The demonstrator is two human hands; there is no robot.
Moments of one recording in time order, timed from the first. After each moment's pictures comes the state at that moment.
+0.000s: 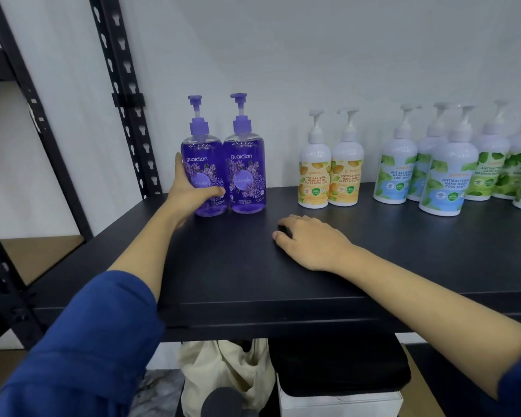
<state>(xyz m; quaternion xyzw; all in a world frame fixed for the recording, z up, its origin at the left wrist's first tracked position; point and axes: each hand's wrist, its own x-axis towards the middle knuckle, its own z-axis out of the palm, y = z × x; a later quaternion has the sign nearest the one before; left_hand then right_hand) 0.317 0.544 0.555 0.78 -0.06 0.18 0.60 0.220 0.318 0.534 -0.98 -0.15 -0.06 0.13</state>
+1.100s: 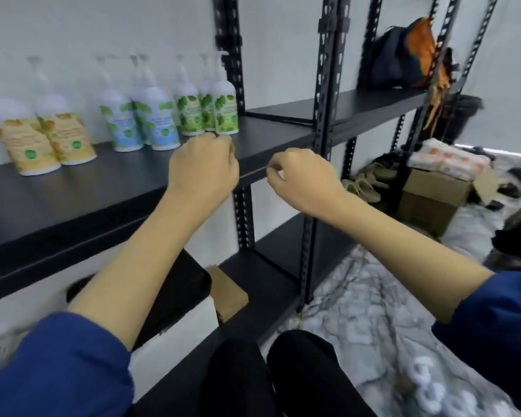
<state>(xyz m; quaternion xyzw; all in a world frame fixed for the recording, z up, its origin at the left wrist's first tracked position) 0.074 0.203 0.536 0.82 -0.44 0.30 0.19 -0.029 0.079 0.514 -0.93 0.18 -0.34 0.01</state>
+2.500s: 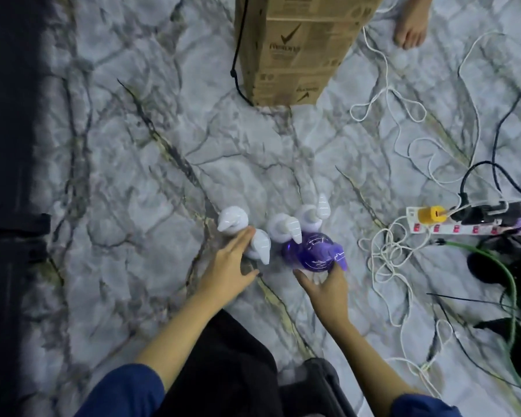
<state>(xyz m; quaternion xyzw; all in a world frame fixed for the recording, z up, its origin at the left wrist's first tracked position) -0.187 -0.072 -0.032 0.55 -0.71 -0.43 0.11 -0.379 -0.003 -0.034 -0.37 0.80 -0.30 0.37</state>
